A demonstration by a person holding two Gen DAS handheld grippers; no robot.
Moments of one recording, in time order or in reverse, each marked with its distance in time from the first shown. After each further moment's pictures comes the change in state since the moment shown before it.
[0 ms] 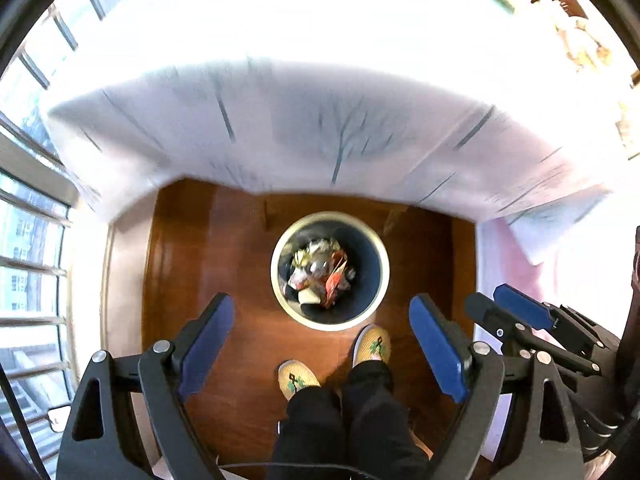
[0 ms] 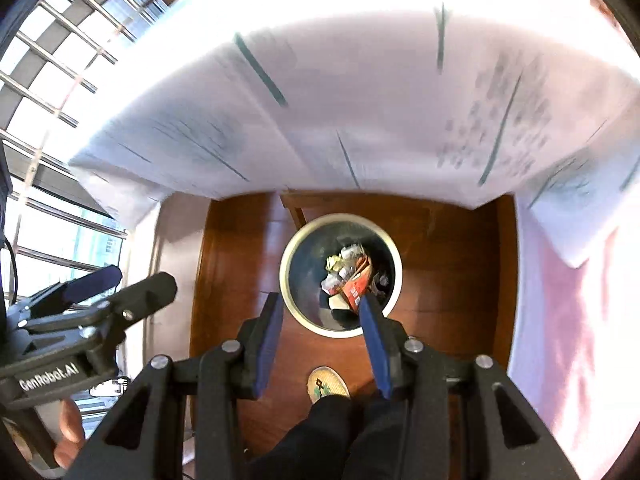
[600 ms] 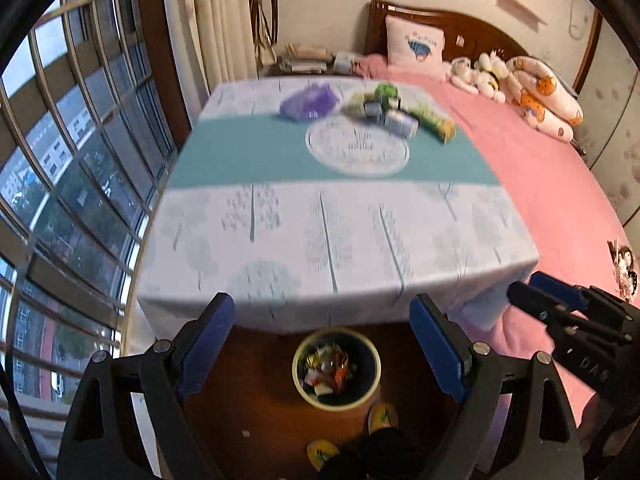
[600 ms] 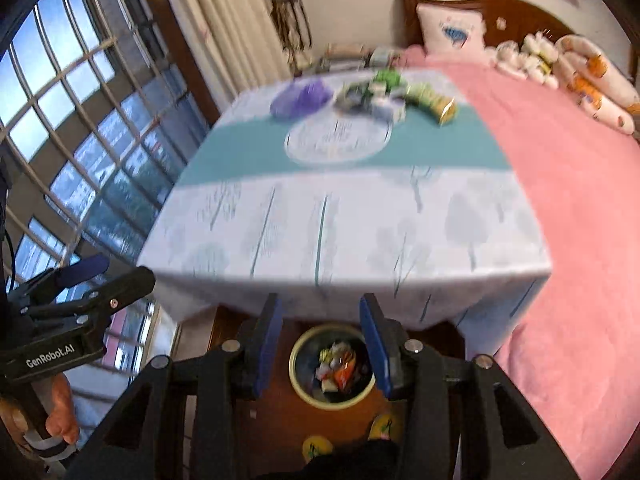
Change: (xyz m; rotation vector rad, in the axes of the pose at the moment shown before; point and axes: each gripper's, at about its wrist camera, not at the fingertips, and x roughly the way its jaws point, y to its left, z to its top) left arm -0.189 -0.007 0.064 0.157 -0.363 -0.017; right arm -0.191 0.050 0.051 -0.039 -0.361 -0.080
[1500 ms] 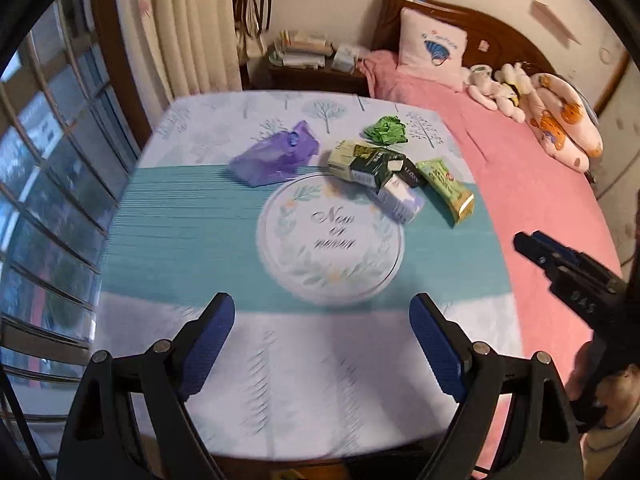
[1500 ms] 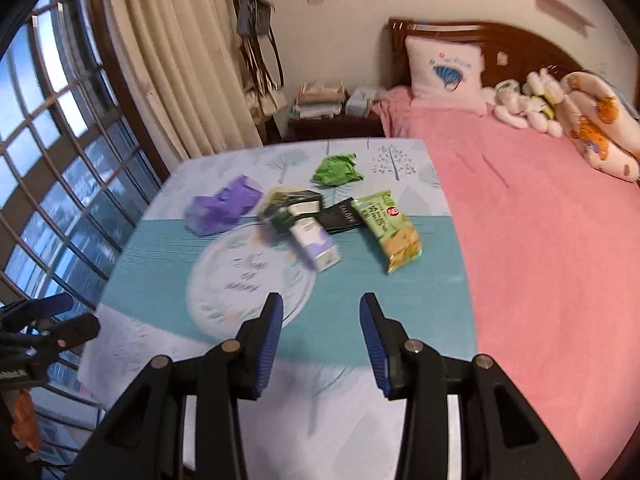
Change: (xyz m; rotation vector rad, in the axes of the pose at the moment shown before) left arm 0.143 -0.061 0.209 -0.115 0.116 -0.023; right arm 0.108 -0.132 0.232 -0.055 -0.043 -0.035
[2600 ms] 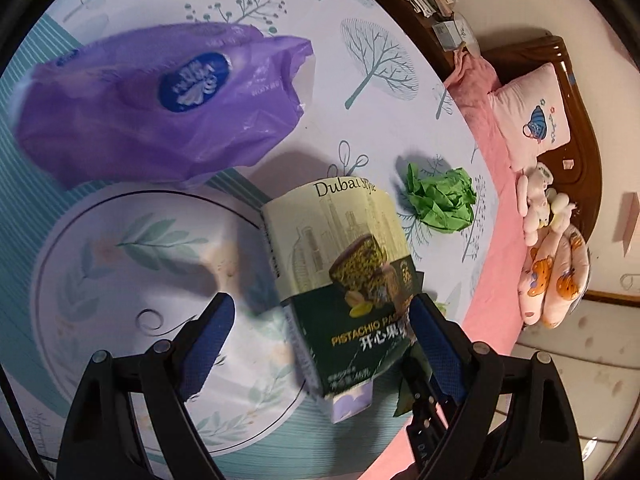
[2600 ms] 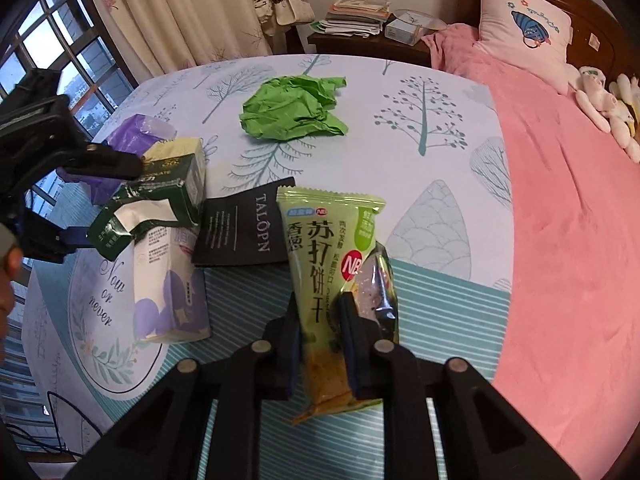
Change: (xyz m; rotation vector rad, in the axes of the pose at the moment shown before) left arm 0.271 -0.002 0.135 -0.716 0.301 -0.266; right arm 0.210 -0.077 0.069 -0.194 0.275 0.096
